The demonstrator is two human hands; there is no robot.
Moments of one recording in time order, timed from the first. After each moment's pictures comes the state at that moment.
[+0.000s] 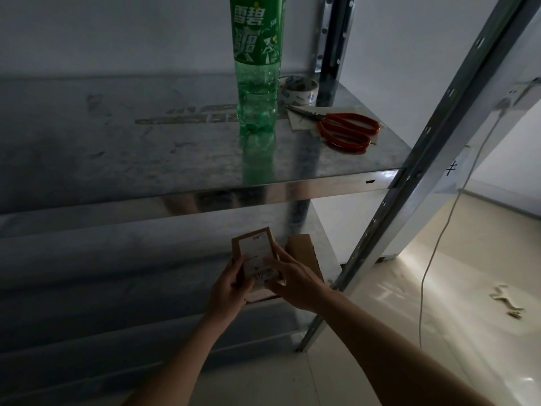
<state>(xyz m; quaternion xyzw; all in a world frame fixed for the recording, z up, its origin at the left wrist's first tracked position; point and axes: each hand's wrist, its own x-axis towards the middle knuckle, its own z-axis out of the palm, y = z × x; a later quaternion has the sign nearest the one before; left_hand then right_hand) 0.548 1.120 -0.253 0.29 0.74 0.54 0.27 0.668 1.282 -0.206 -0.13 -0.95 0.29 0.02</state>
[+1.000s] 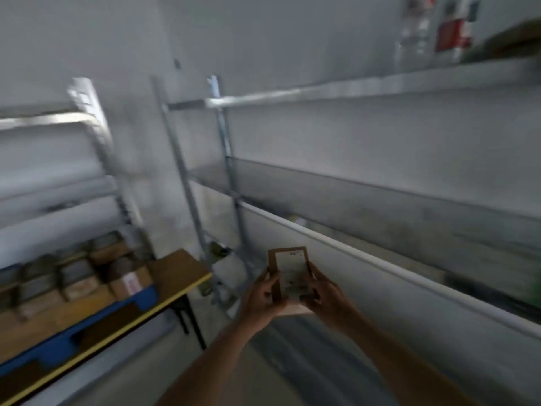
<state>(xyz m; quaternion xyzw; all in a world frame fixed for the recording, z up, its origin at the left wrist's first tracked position) 0.642 0.686 0.018 0.10 0.88 0.45 -0.12 0.588 0.893 0.010 0.27 -0.91 0.31 0.02</state>
